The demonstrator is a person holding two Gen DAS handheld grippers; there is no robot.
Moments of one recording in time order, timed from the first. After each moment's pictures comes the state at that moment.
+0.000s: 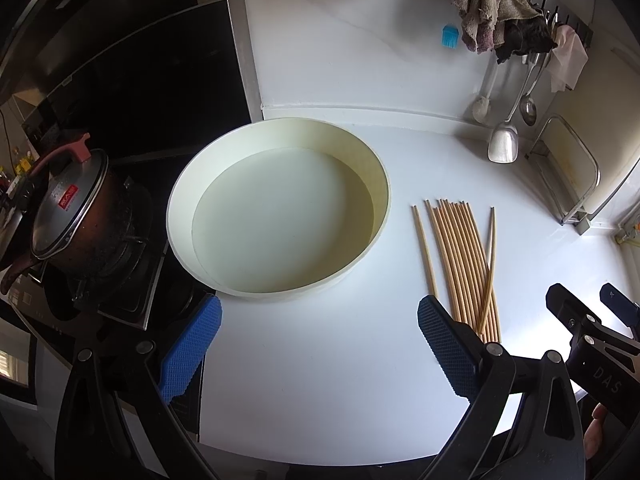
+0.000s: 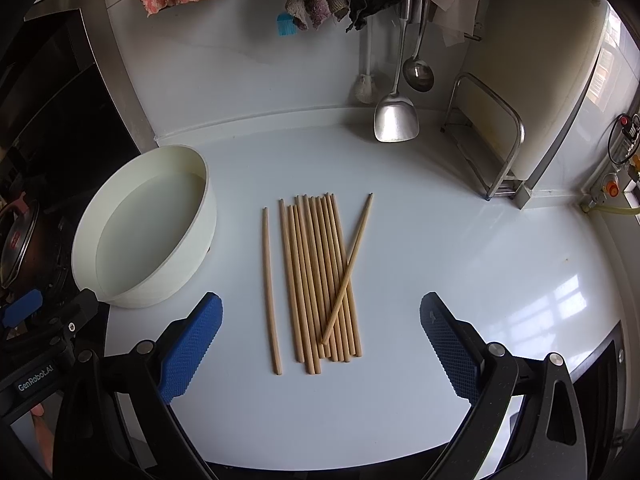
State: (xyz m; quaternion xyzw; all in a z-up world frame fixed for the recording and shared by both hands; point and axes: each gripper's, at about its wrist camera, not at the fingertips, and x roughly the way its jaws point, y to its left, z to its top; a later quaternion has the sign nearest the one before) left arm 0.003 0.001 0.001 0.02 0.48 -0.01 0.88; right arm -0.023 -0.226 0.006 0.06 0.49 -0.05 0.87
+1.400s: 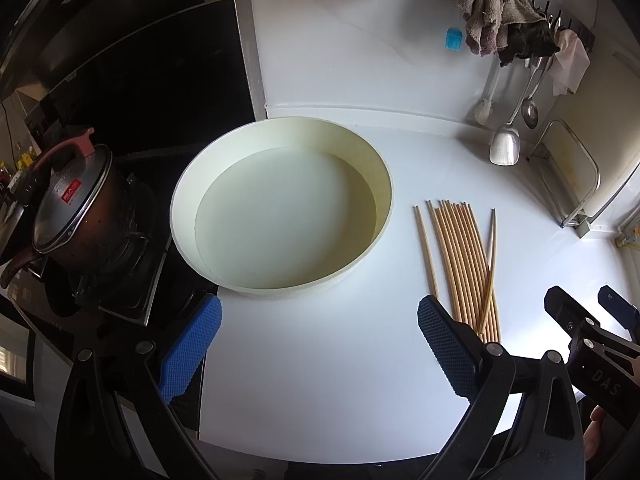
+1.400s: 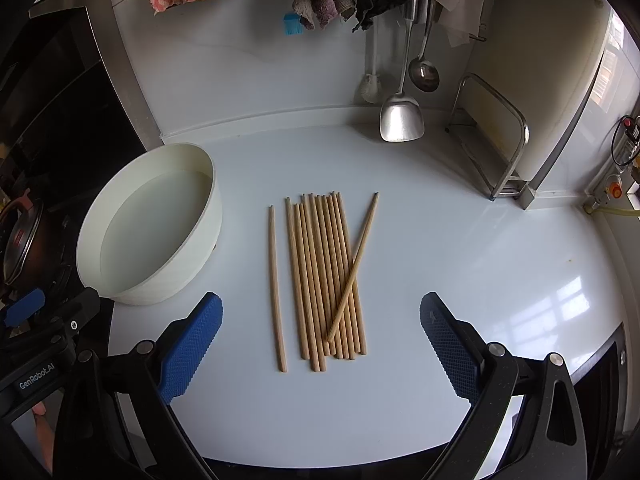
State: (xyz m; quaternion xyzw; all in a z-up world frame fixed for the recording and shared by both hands) left arm 0.002 0.006 0.004 0.01 0.48 -0.01 0.88; right arm -0.027 -0.221 0.003 0.06 0.49 -0.04 0.87
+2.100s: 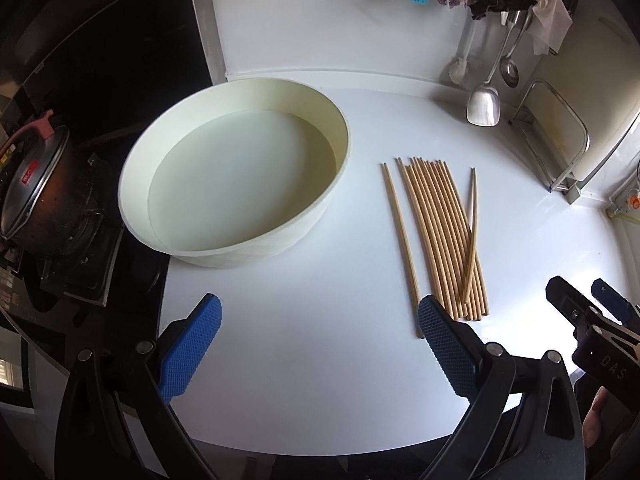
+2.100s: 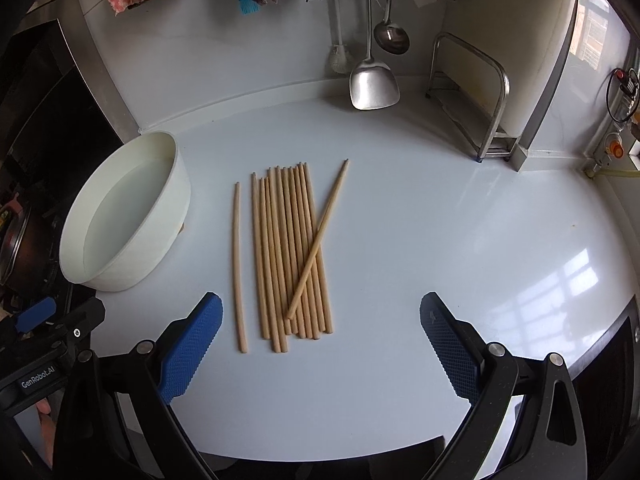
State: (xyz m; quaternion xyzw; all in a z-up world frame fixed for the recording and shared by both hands) left arm -0.005 -0.032 -0.044 0.02 0.51 -0.05 0.86; right arm -0.049 -0.266 -0.045 0.09 0.50 -0.05 0.86
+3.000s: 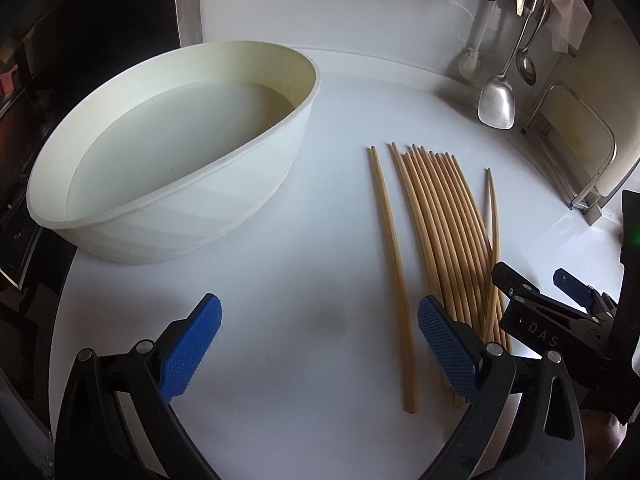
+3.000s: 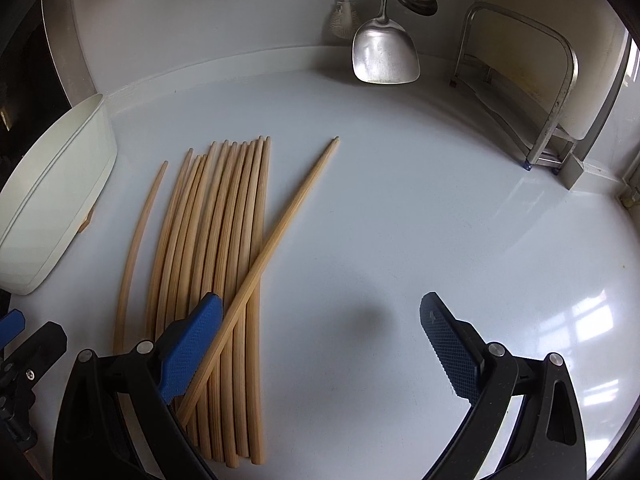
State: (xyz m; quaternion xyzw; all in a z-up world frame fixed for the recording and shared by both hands) left arm 0.025 -0.070 -0.140 -0.03 0.47 -0.04 0.88; right arm 0.028 -0.287 -0.163 0.04 0.49 -0.04 0.87
